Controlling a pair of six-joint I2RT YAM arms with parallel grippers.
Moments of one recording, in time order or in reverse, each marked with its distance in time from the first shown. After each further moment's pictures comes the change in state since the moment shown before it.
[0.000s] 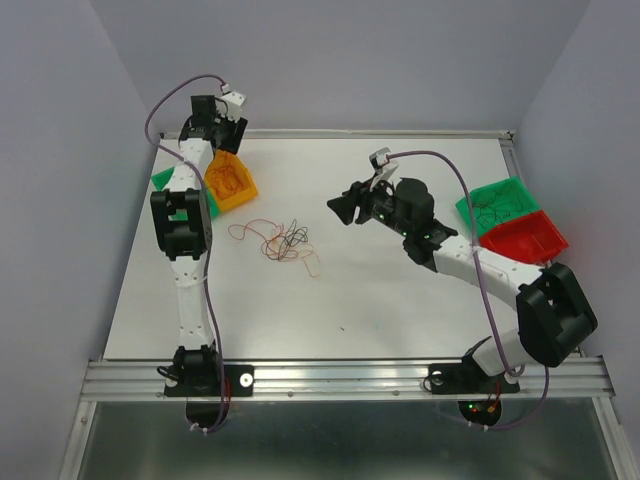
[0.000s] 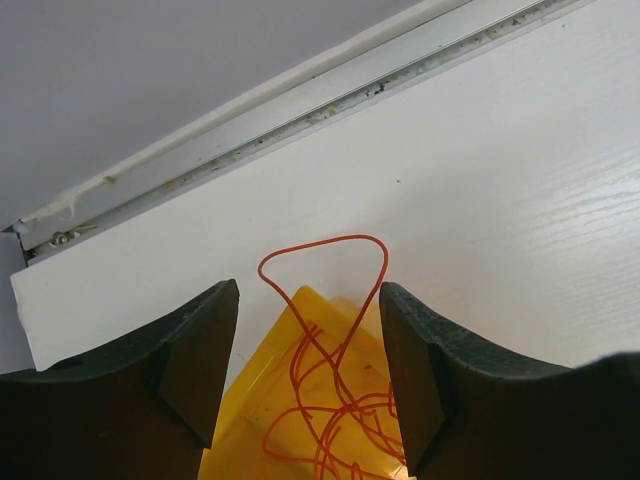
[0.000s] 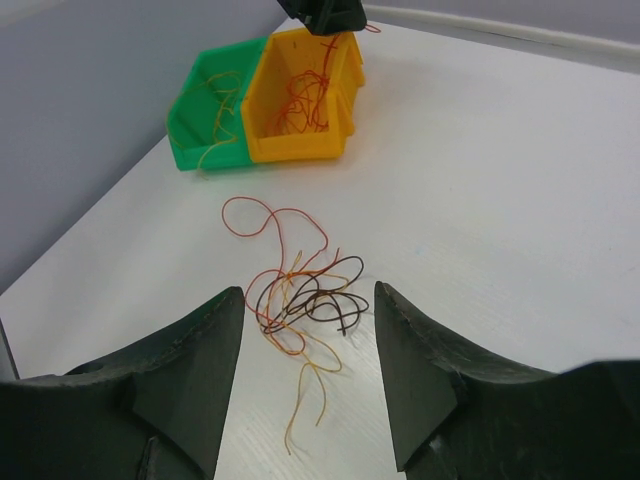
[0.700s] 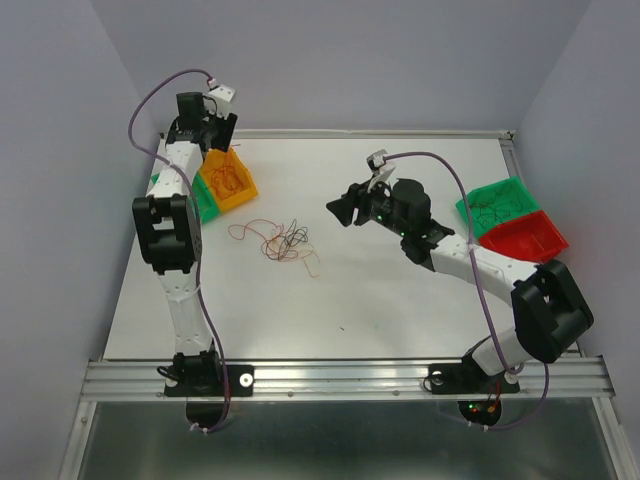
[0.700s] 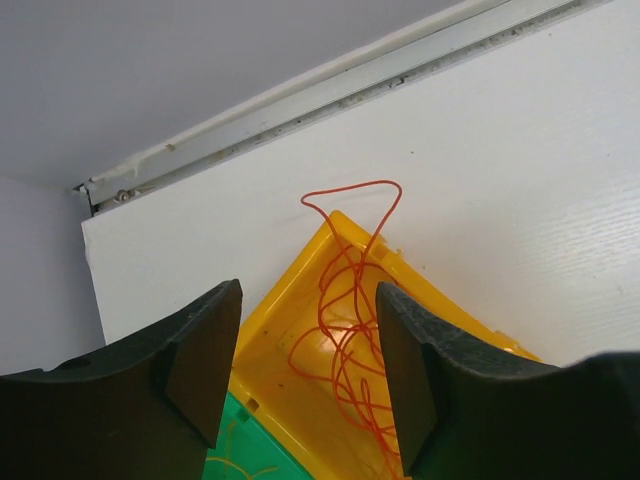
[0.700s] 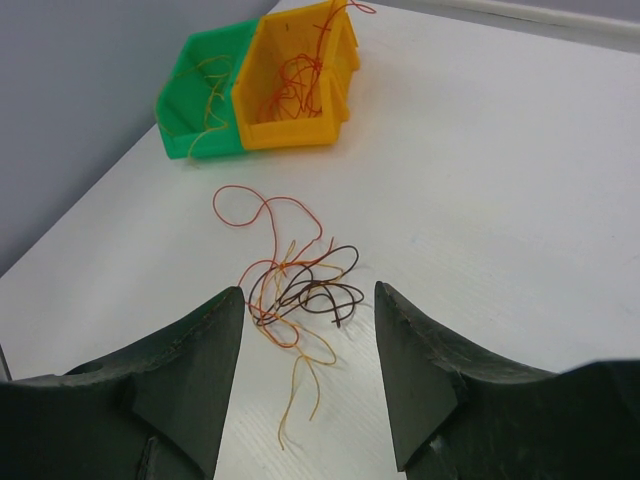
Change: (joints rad) left arm 0.018 -0.269 -0.314 0.109 -0.026 -0.020; right arm 0.000 0.023 0.000 -0.002 0.000 -0.004
